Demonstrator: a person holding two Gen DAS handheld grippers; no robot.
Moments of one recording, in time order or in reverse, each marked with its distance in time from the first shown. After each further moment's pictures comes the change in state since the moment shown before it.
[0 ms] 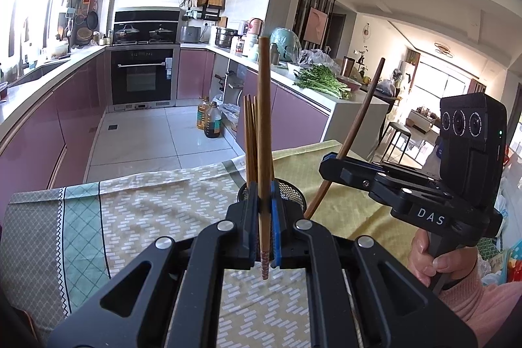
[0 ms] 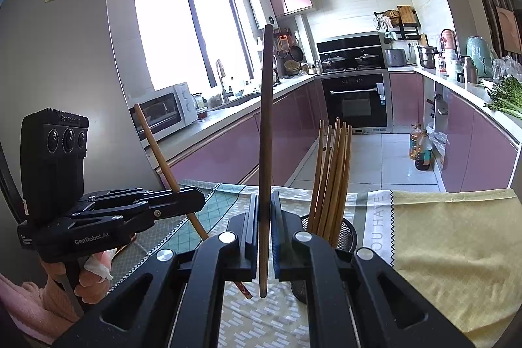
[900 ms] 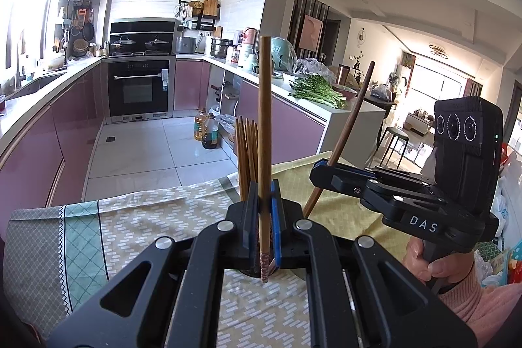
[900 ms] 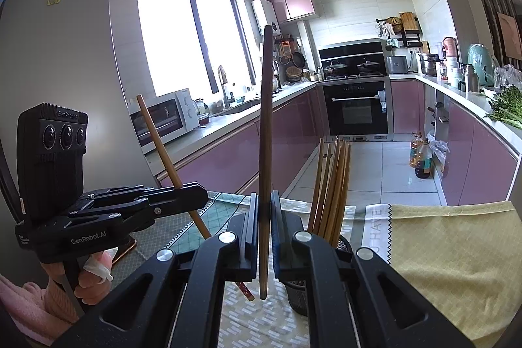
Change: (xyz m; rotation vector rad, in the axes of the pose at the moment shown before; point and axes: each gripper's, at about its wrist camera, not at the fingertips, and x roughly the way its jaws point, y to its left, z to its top) left arm -0.005 -0.009 0.018 0.027 -0.040 -0.010; right arm -0.004 0.004 0.011 -0.020 -0.026 0.000
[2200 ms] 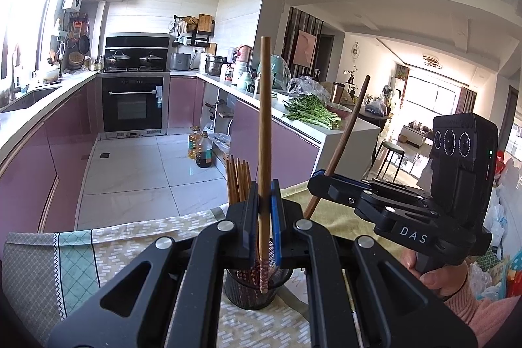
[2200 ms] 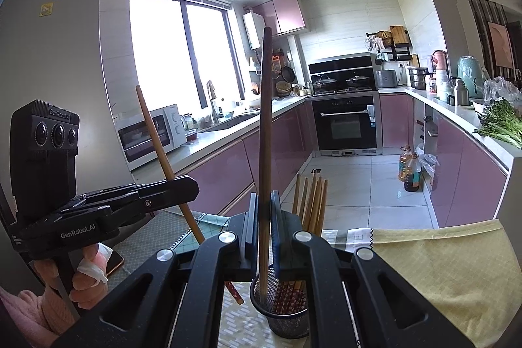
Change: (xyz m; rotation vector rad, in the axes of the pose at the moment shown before) left arm -0.012 -0.007 0.024 0.010 -0.074 -0.028; right arm -0.001 0.000 0.018 -0.006 -0.062 -0.062
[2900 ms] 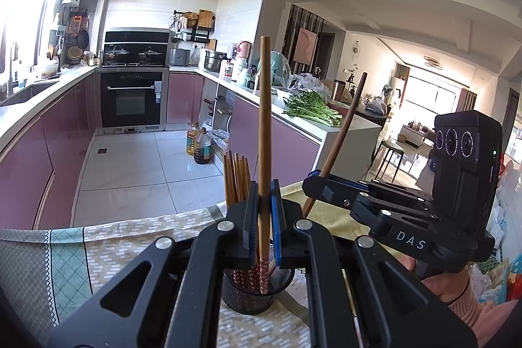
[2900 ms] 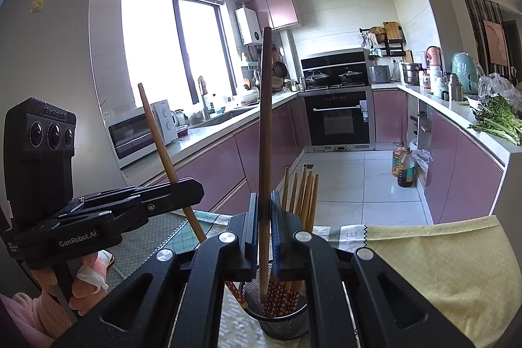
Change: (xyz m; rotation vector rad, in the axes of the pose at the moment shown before) left arm 0.009 -0.002 0.008 -0.013 0.017 -0.008; right arm 0.014 0.001 0.003 0.010 0.023 -0.039
